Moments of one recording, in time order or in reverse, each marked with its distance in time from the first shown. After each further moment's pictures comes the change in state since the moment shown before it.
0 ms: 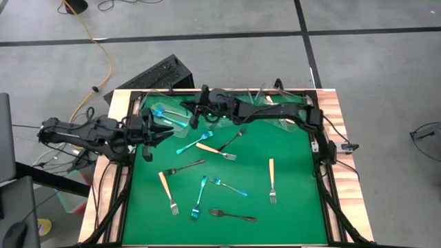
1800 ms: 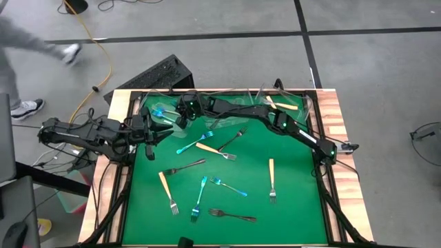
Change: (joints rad) left arm -0.002 -0.012 0.000 -0.096 -0.078 0.024; right arm -0.064 0.500 0.648 -0.546 -0.006 0.069
